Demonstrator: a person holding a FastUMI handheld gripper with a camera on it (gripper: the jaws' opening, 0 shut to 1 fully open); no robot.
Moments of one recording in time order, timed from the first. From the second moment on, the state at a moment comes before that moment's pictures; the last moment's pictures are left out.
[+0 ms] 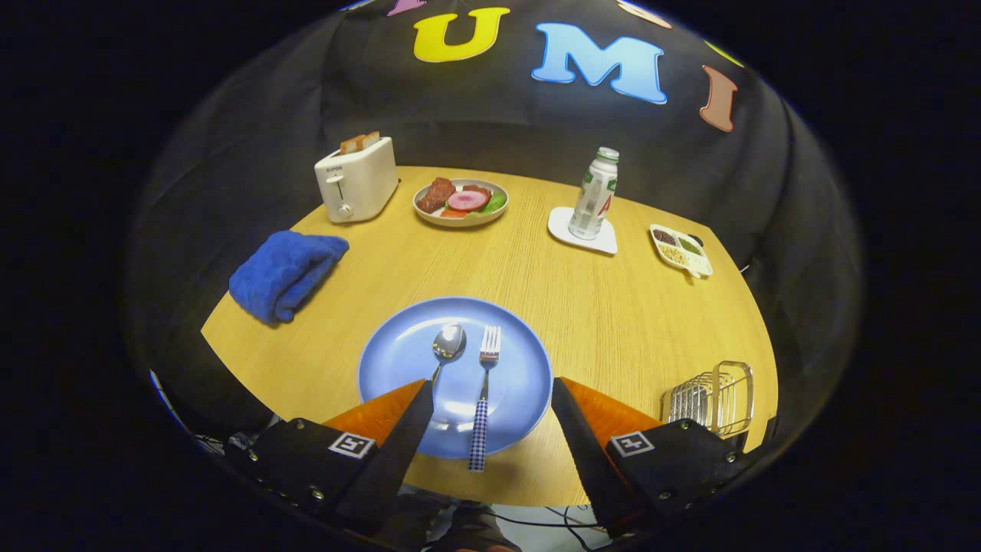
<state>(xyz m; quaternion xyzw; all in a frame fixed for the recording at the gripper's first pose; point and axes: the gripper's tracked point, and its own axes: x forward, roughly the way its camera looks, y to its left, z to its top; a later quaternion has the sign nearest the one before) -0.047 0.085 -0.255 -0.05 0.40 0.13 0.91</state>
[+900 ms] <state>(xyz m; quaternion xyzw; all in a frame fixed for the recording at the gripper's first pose) -0.061 0.093 -0.325 -0.11 0.53 0.16 0.82</state>
